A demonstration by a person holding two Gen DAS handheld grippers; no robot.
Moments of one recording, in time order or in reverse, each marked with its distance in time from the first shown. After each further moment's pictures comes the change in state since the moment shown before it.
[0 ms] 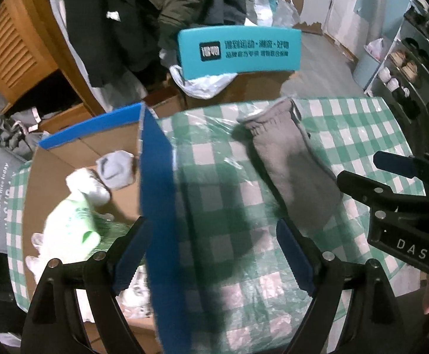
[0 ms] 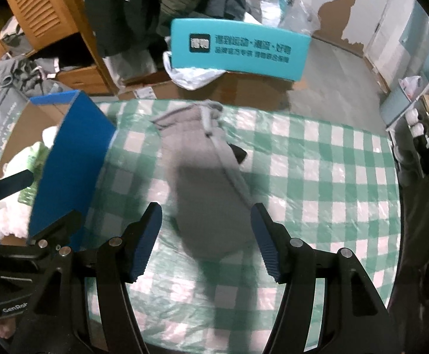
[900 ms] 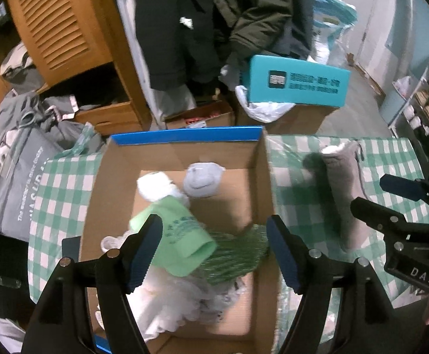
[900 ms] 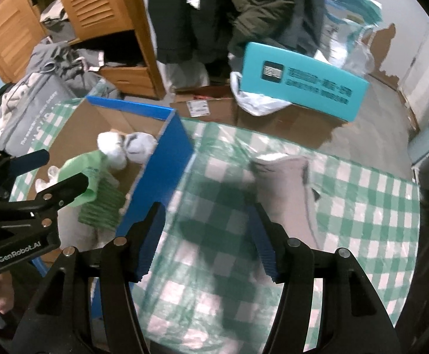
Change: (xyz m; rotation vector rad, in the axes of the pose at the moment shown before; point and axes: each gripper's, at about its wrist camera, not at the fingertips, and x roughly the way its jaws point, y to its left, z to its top) left arm -0.035 0.110 0.000 -0.124 -0.087 0.075; right arm -0.015 0.098 0.032 -0.136 -0.055 0.113
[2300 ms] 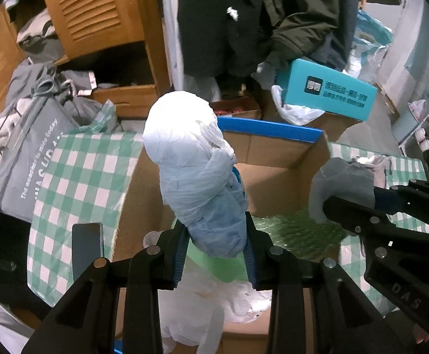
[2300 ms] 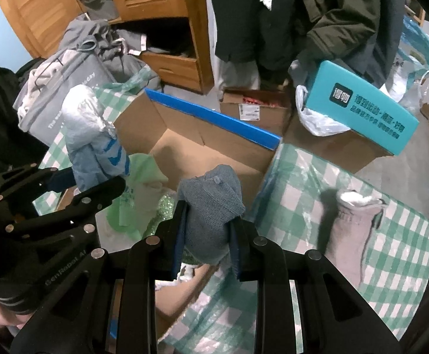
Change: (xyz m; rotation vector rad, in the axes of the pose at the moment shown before) left arm 0.014 0.080 -0.008 -0.135 0.028 0.007; right arm 0.034 0.099 0.041 -0.146 0.051 0.118
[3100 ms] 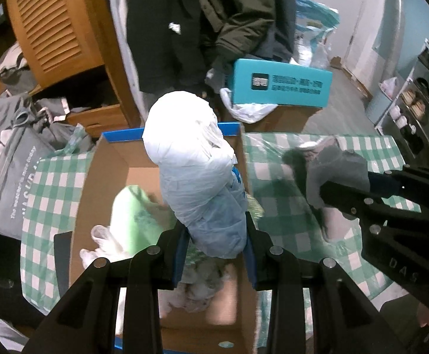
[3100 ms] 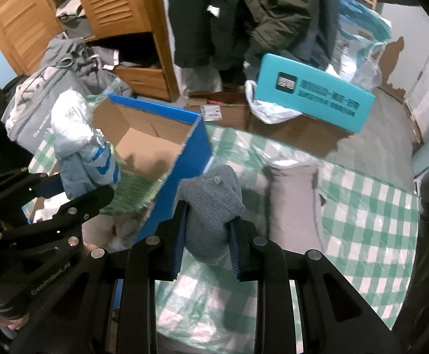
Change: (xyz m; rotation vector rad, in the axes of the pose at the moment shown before) left arm -0.034 -0.075 -0.017 0.127 -0.049 -0.062; right arm -0.055 -0.056 -0.051 0.076 -0.068 -0.089
